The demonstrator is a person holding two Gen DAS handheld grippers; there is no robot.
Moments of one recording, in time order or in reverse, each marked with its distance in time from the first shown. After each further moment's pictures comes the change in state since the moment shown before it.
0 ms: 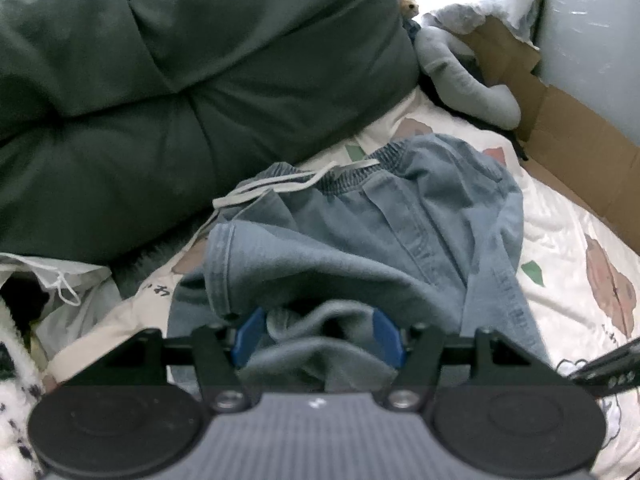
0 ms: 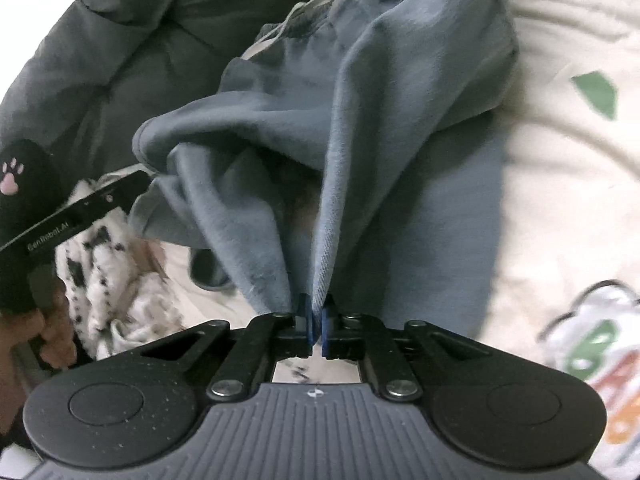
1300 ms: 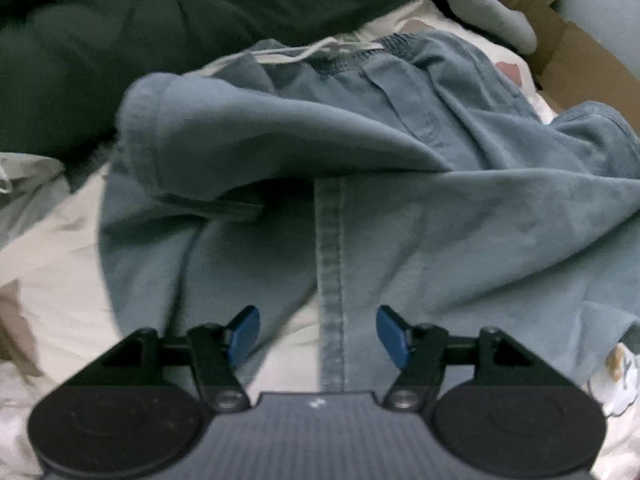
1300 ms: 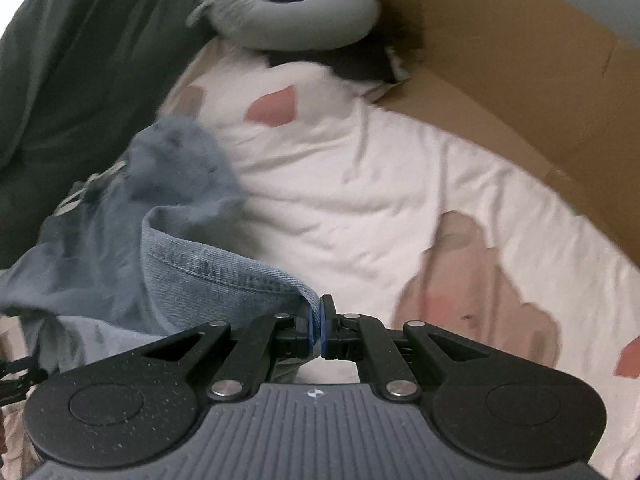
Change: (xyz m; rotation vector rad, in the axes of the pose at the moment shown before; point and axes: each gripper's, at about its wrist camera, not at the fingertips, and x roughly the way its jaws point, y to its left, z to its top) left arm 0.081 -0.008 -0.060 -0.060 0.197 -0.054; right arm -0.164 -0.149 0.090 0.016 -0.277 -0.477
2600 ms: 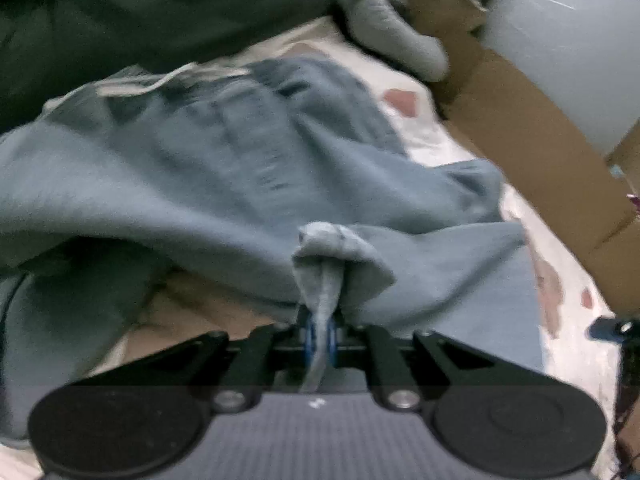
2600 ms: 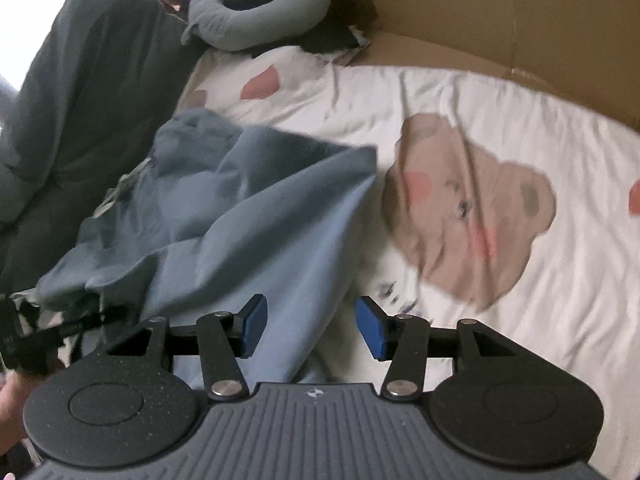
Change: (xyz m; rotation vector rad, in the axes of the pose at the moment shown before) left arm 0.002 -0.089 0.024 0.014 -0.081 -0.283; right arm -0.045 -0.028 -0.144 0.189 -0.087 0.183
